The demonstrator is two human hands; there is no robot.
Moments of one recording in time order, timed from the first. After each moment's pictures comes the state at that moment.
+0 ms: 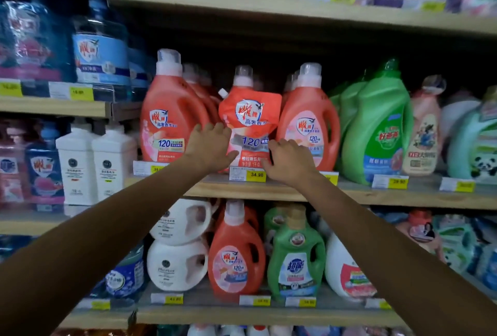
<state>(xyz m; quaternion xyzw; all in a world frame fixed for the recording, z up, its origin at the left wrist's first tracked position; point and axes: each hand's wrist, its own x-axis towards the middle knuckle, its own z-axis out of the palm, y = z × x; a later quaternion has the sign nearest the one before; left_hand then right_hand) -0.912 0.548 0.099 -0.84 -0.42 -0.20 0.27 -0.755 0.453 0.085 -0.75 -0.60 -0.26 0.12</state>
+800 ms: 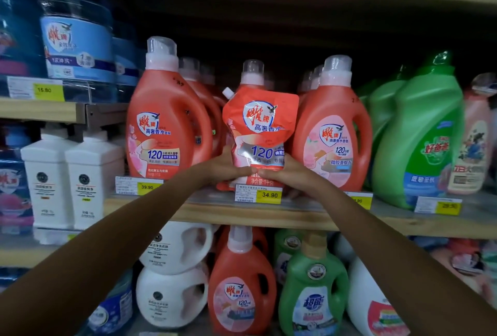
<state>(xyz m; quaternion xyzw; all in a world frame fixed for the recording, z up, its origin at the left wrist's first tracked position) -0.867 0.659 0.068 -0.83 -0.34 -0.25 -0.37 -0.706 0.560 0.069 -0.70 -0.57 0.19 0.38</state>
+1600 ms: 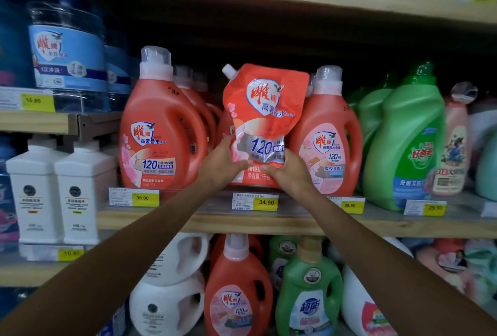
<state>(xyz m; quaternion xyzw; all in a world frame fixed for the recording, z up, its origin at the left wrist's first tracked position) -0.862 0.642 0.079 -0.80 -0.34 -0.43 -0.23 -0.722 0.557 0.073 -0.69 -0.51 0.03 0.52</state>
